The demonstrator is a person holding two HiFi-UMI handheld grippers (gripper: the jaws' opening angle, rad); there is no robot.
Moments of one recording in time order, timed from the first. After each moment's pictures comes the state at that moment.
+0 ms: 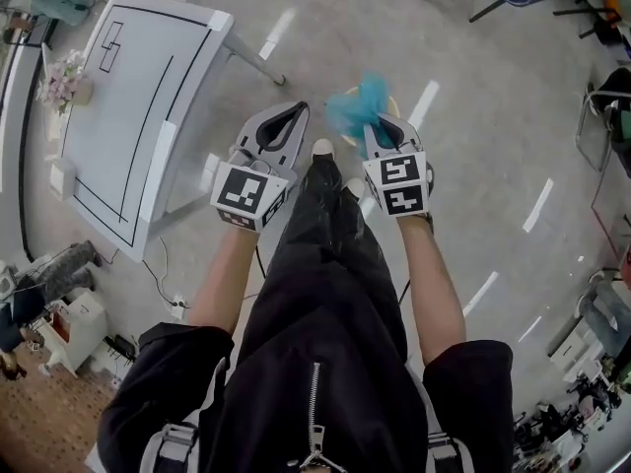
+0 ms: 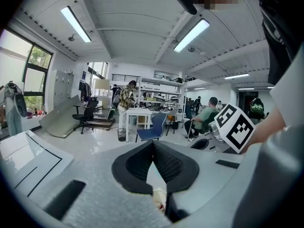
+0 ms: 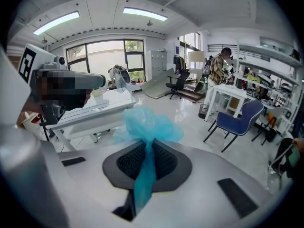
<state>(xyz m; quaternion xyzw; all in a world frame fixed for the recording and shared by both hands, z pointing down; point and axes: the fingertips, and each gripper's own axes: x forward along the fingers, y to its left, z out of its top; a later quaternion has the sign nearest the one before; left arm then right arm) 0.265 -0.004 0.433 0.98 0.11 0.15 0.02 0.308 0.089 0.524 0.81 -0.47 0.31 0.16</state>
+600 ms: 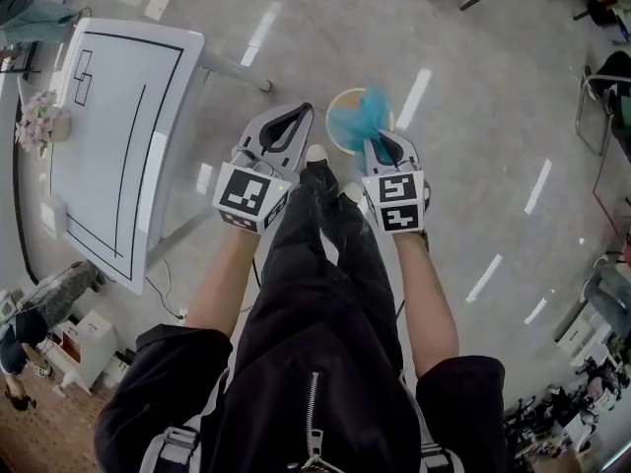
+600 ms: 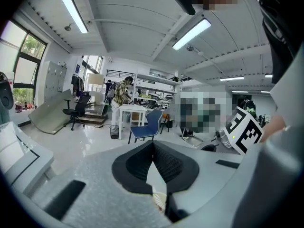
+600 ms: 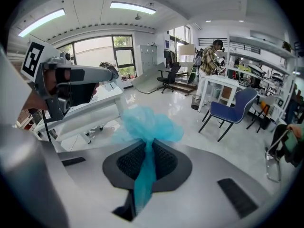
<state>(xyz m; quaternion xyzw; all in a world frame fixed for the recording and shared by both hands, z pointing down) 0.334 -0.005 0.488 0.97 0.15 0.16 0.03 0.343 0.100 0.586 0.82 -0.43 0.35 0.14</state>
